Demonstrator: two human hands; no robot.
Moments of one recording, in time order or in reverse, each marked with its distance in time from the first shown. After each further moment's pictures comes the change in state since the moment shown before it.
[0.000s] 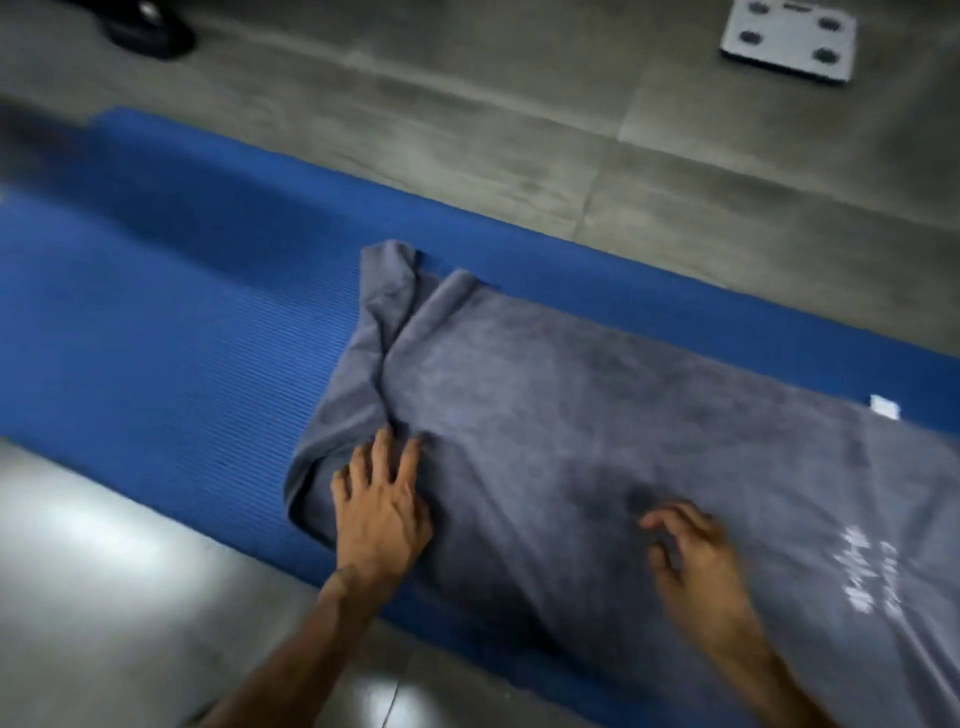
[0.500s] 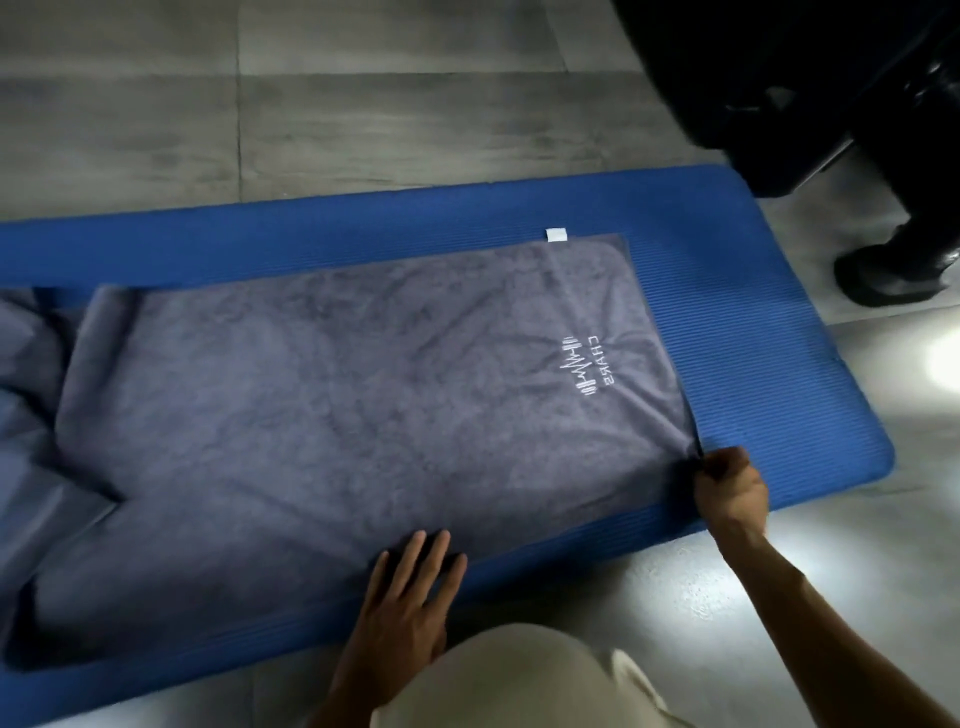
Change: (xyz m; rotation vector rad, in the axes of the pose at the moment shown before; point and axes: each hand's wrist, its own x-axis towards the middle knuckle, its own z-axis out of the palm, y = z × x) left_hand -0.135 0.125 0.065 -0.002 -0.376 1.036; right_hand -0.178 0.169 -0.099 0.047 0.344 1.305
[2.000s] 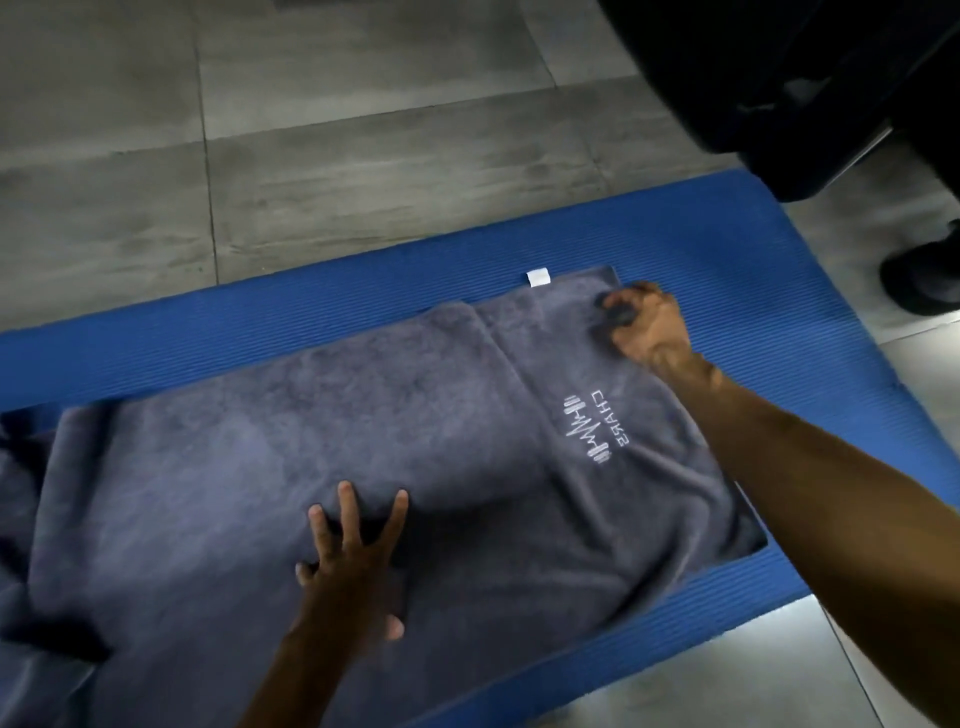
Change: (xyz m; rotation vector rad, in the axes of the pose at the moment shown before) left_hand 0.112 -0.083 -0.120 0.047 -0.411 -0.440; right_hand 0.135 -0.230 0.048 -0.045 -0.254 -0.483
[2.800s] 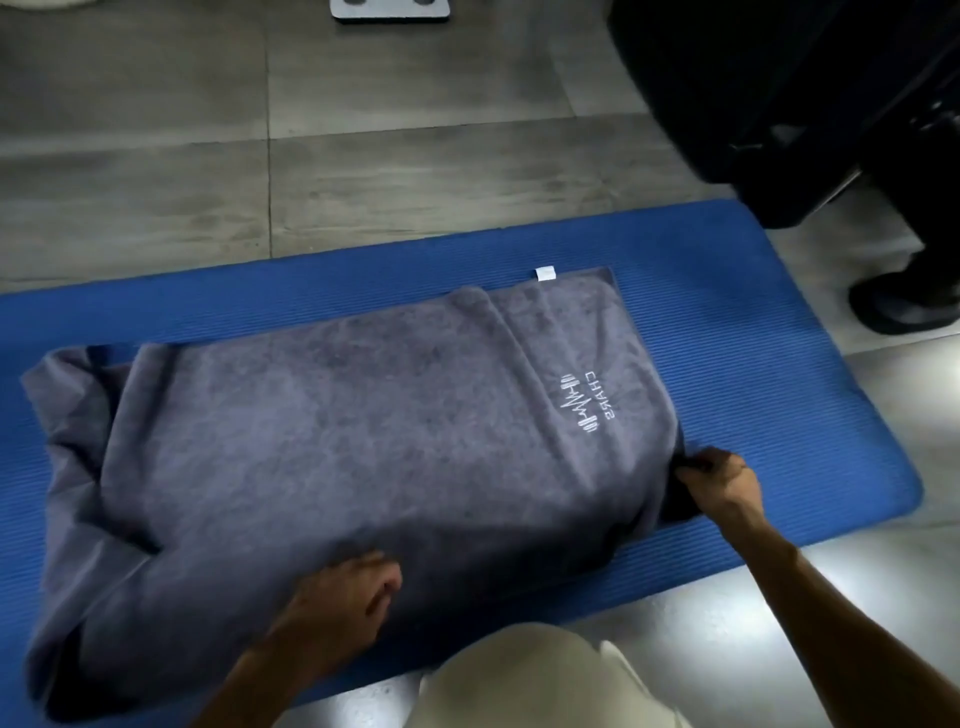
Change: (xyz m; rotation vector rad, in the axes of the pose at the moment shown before) left_hand -0.068 -0.044 0.072 -0.201 -0.026 0.268; right_hand -0.195 0.093 -0.008 0.142 0.010 0.420
